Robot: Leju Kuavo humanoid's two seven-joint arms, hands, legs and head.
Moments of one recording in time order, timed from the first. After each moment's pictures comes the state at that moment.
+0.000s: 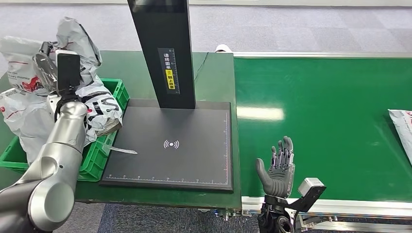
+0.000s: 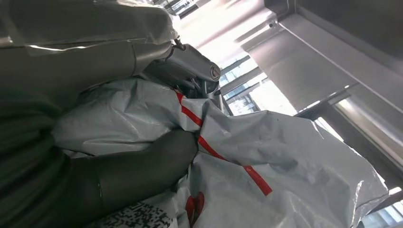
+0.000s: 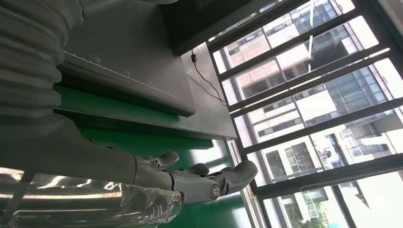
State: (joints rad) left arm -0.99 0.04 0.22 -0.56 -0.54 0.54 -0.50; right arm -0.06 0.31 -0.13 -1.13 -0.12 0.08 -0.68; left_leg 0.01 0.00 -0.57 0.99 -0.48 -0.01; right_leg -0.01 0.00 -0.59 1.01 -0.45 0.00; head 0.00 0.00
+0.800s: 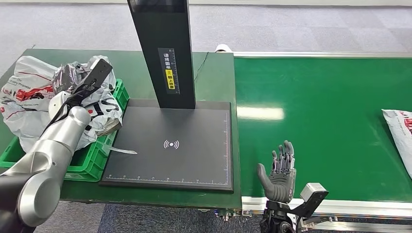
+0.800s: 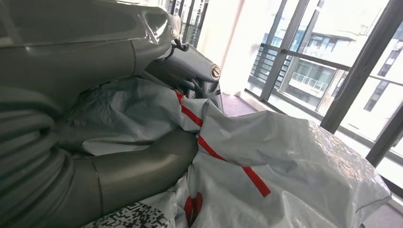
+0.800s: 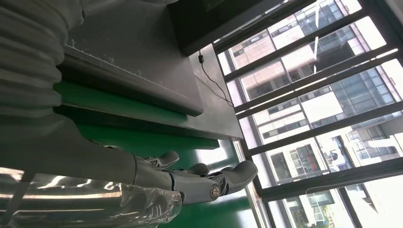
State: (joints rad) left arm -1.04 0.14 0.03 -0.36 -1.05 0.31 0.11; right arm -0.02 0.31 -0.15 -1.15 -0.11 0.11 -0.67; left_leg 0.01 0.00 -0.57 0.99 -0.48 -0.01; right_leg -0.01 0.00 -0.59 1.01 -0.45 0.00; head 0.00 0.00
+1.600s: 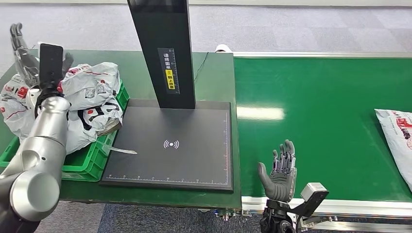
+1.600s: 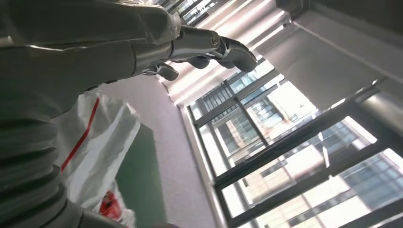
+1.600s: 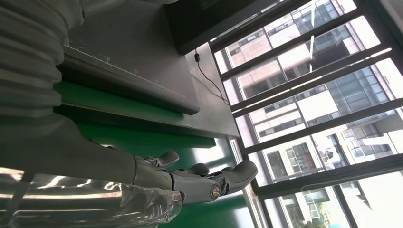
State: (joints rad) left arm -1.05 0.13 0.29 -0.49 -0.61 0.48 -0.46; right arm -0.03 0.31 -0.15 -1.15 -0.12 0.11 -0.68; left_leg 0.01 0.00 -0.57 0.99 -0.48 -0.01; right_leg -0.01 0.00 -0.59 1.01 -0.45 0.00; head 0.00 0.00
